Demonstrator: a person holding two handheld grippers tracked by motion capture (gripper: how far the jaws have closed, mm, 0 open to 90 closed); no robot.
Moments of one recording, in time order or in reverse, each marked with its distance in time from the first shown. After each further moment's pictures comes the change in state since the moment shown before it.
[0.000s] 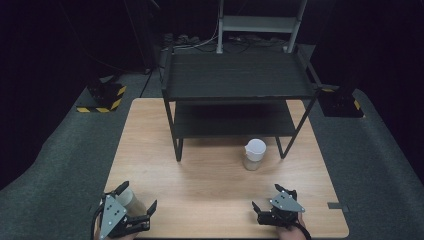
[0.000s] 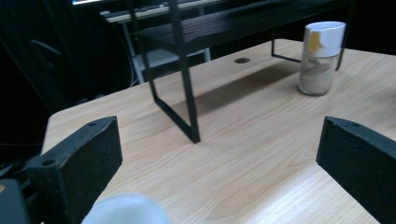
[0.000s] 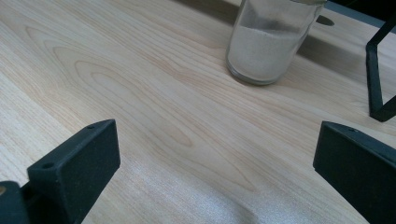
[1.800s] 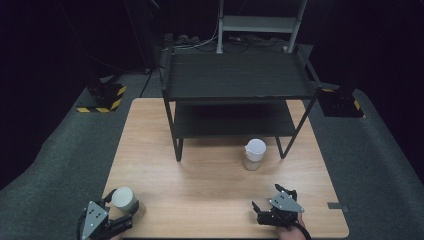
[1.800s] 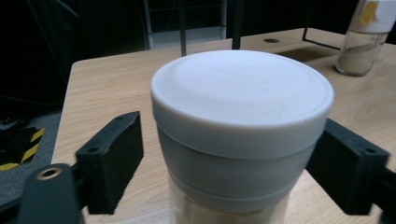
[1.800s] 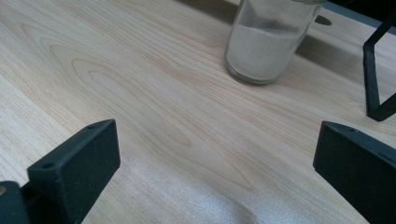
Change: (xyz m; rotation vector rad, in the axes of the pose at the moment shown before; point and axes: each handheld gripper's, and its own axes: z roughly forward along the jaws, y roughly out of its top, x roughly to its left) left arm 0.034 -0.059 -0.008 0.033 0.026 -0.132; right arm 0.002 0.001 0.000 0.005 -0.011 -0.009
